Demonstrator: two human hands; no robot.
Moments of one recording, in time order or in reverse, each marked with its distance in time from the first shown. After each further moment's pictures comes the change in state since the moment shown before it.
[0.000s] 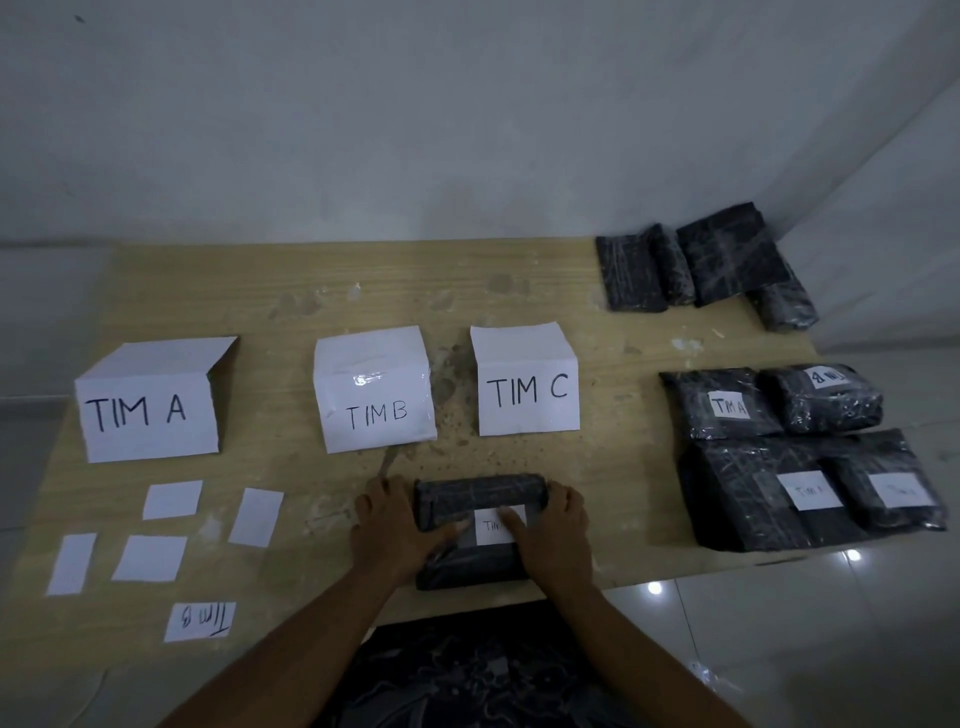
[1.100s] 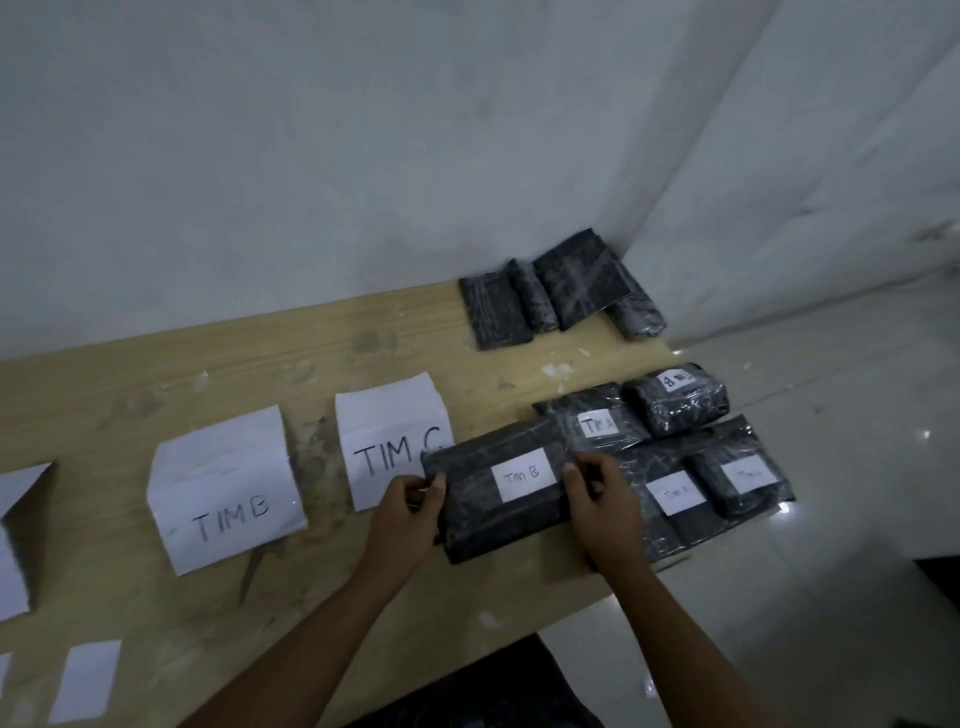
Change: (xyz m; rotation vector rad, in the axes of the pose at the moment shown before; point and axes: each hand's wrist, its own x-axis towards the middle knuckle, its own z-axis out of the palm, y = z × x) left_hand 0.008 0.187 -0.008 -0.725 -0.132 0.175; right_hand 0.048 0.057 -0.185 0.398 0.378 -0.056
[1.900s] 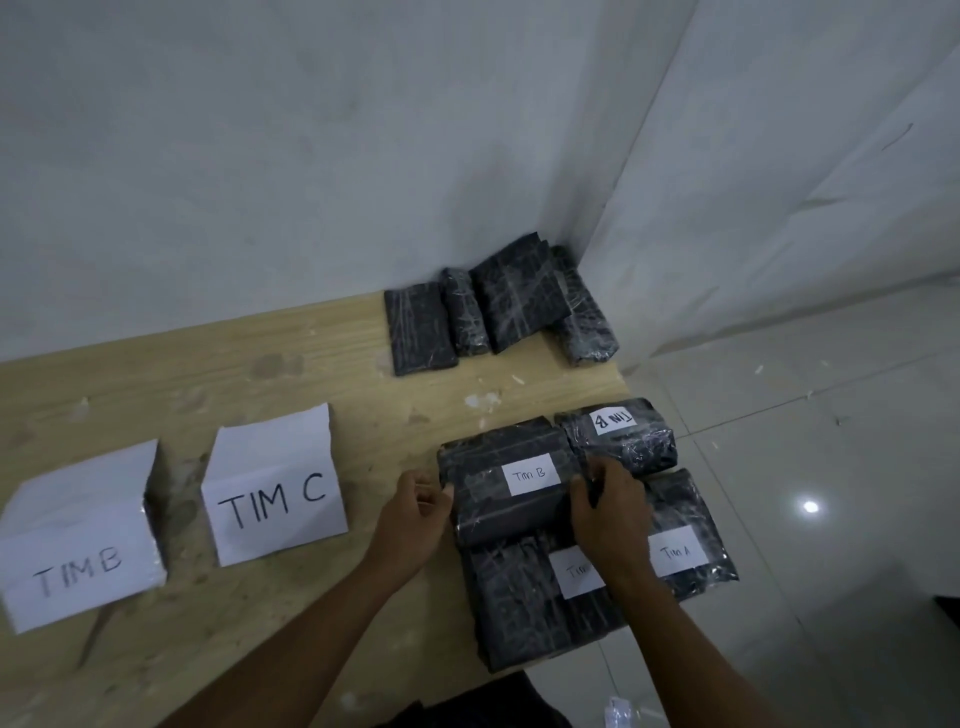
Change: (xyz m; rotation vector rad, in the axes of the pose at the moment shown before) left_hand 0.064 0.075 0.167 0.159 0.004 -0.059; right_hand 0.152 0.100 -0.100 -0.328 -0.050 0.024
